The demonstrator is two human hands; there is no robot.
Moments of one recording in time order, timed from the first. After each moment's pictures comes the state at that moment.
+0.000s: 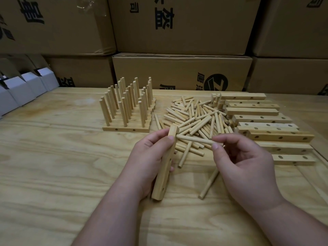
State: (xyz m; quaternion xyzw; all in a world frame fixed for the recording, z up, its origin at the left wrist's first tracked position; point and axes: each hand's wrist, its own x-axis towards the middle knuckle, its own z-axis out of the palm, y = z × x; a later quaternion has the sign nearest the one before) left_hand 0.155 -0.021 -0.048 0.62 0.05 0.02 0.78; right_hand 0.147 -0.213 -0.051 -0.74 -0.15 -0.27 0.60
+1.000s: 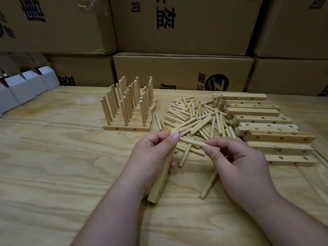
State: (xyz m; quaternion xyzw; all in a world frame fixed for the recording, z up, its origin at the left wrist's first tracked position) left_hand 0.150 -0.024 -0.039 0.62 0.06 0.01 0.78; right_hand 0.149 -0.213 -0.049 -0.79 -0.14 -0.24 0.54
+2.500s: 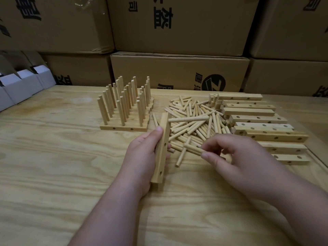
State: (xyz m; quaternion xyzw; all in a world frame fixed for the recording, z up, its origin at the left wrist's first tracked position) left_hand 0.154 -0.025 -0.042 0.60 0.10 0.05 0.79; right_hand 0.152 -0.240 -0.012 -0.91 -0.27 -0.09 0.28
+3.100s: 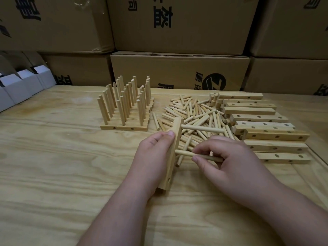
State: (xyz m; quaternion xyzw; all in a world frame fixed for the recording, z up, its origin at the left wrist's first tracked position) left_hand 0.153 -0.037 -0.045 0.65 0.05 0.05 0.76; right_hand 0.147 -0.221 -0.026 -0.89 -0.27 -0.16 0.32
